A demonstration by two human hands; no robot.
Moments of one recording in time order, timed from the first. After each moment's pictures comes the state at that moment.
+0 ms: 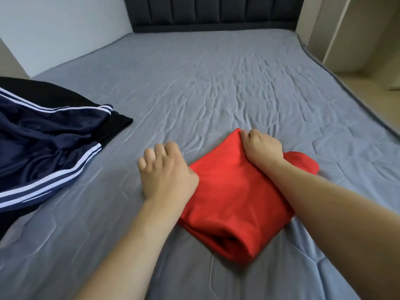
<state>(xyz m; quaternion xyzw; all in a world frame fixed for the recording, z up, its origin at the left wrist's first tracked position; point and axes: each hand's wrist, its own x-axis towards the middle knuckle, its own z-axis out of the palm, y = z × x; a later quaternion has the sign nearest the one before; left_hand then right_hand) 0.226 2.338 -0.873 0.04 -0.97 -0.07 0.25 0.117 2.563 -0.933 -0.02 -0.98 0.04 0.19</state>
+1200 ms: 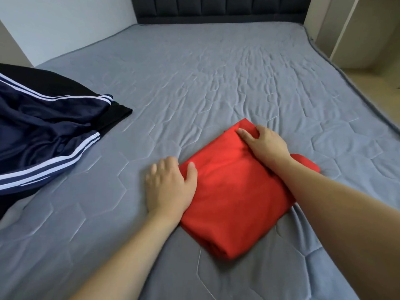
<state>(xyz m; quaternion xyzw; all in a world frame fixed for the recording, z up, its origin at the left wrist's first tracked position) 0.235 2.342 -0.927 0.04 -0.97 -0.13 0.18 0.136 2.578 -0.927 -0.07 -0.95 0.27 0.13</state>
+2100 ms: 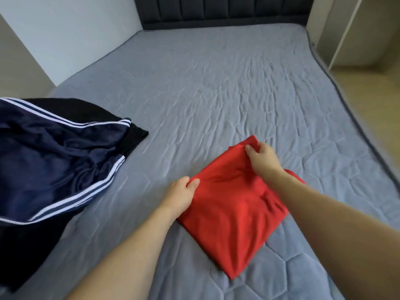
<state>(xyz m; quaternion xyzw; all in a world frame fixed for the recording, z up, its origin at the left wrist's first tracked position) 0.219 2.317 -0.866 0.05 -0.94 -0.33 -0.09 0.174 2.550 -0.835 -0.14 -0.88 0.46 0.03</state>
